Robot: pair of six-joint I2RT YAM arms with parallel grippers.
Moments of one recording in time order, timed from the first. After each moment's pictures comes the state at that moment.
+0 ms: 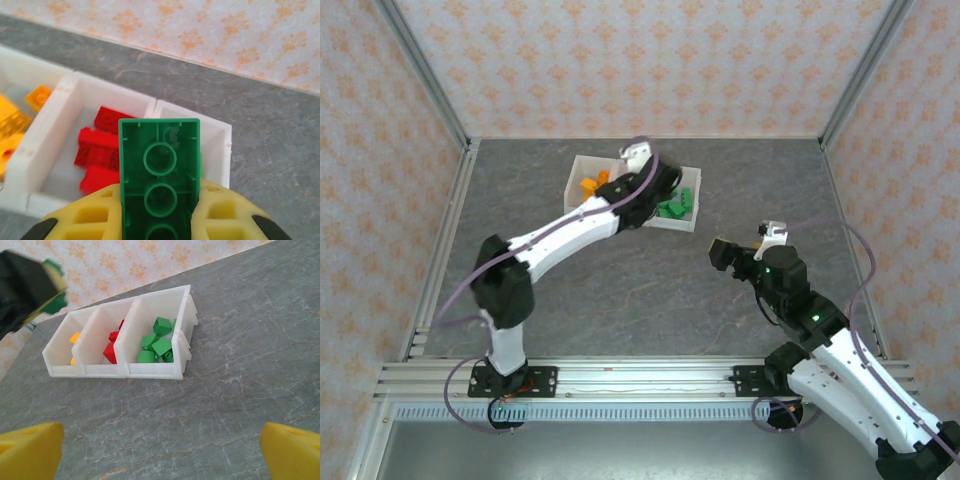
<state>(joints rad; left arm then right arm) -0.72 1.97 1.81 -0.56 -0.55 -0.75 0.55 0.57 0.59 -0.44 0.22 0.56</state>
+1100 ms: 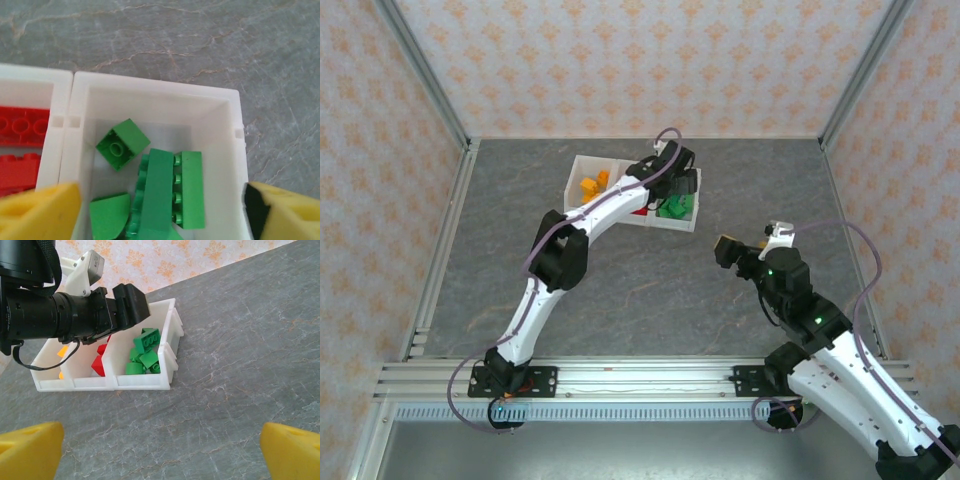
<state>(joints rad) -0.63 2.38 2.17 -0.60 -0.23 -0.58 0.55 0.55 0.59 -0.44 0.29 0.57</state>
